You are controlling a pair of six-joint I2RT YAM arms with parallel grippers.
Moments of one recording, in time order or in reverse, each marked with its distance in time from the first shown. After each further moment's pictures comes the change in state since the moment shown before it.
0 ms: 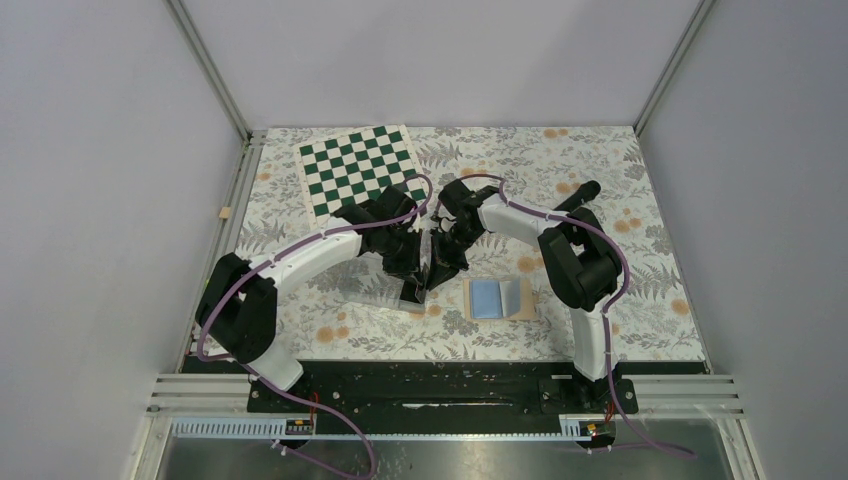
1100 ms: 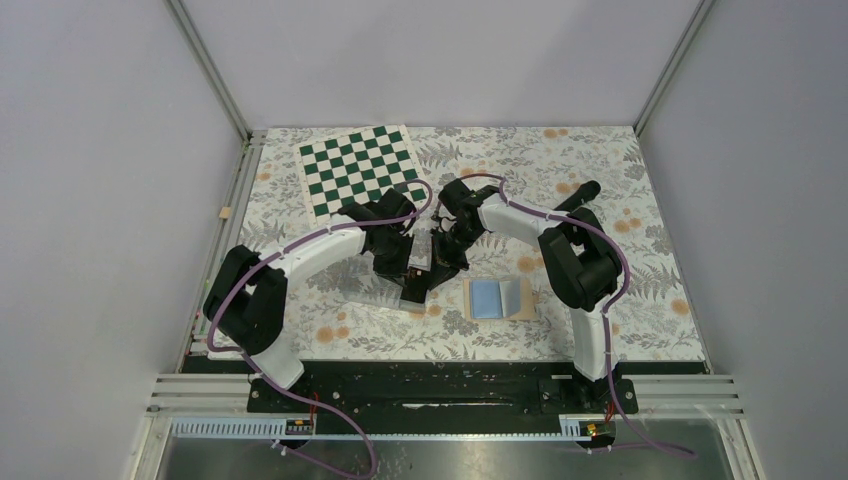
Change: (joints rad) left arm 0.023 0.053 0.000 -0.066 -0.138 0.079; right arm 0.000 0.000 0.004 -0.008 0.010 0.002
